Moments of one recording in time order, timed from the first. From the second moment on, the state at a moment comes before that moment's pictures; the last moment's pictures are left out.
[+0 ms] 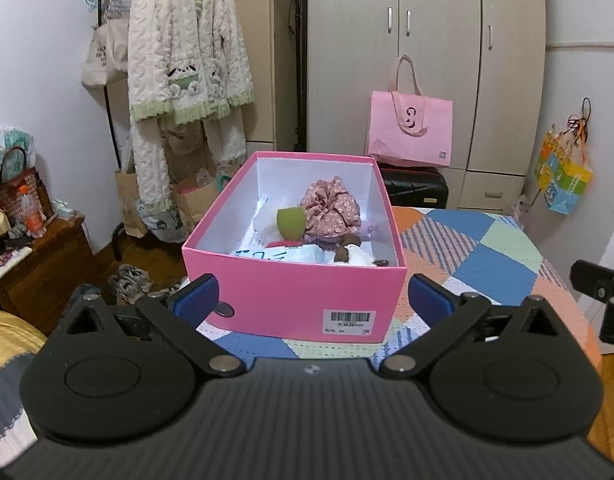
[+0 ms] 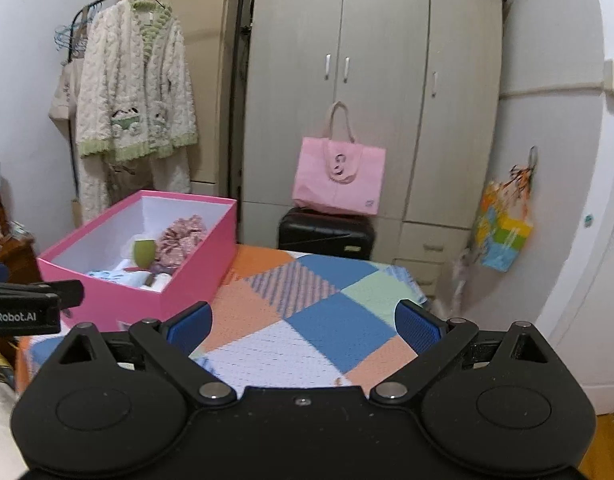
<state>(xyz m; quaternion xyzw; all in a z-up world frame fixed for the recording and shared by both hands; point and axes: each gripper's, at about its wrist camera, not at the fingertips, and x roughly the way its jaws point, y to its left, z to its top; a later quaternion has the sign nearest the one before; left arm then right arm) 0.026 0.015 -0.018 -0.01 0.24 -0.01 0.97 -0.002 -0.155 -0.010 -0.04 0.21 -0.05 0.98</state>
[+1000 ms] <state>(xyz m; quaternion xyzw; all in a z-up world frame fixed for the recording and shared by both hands) 0.018 0.004 -0.021 0.04 0.21 0.00 0.98 -0.005 -0.164 -0.021 -0.03 0.21 -0.07 0.98</state>
